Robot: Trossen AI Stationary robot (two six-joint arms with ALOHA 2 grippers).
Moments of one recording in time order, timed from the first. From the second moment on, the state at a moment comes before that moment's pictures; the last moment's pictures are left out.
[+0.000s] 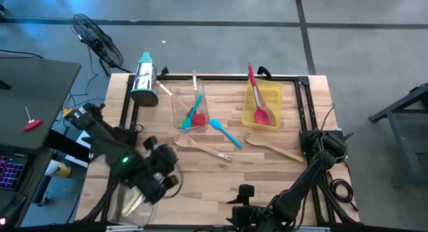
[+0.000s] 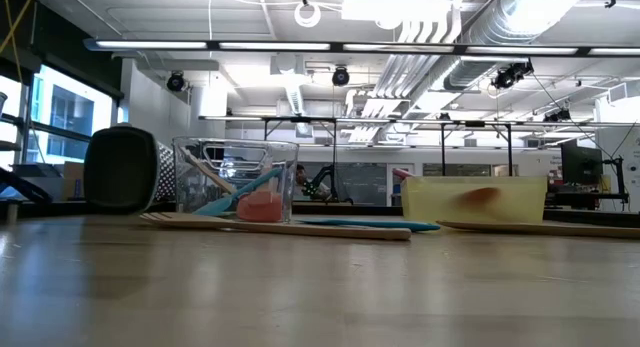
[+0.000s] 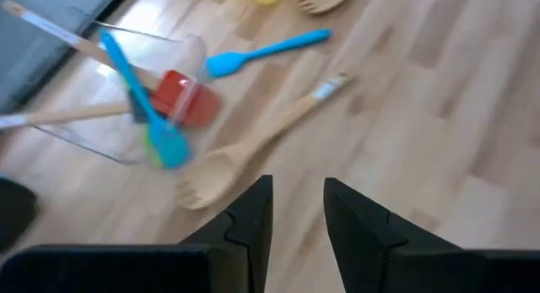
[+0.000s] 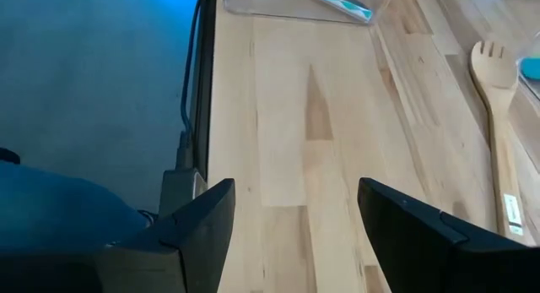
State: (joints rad) left arm -0.76 1.58 1.65 -1.45 -0.73 -1.24; right arm 0.83 2.03 1.72 -0.64 0.65 0.69
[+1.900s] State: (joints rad) left arm -0.24 1.58 0.94 -0.78 -0.43 -0.74; right arm 0.84 2.03 1.72 -0.67 0.67 0.69
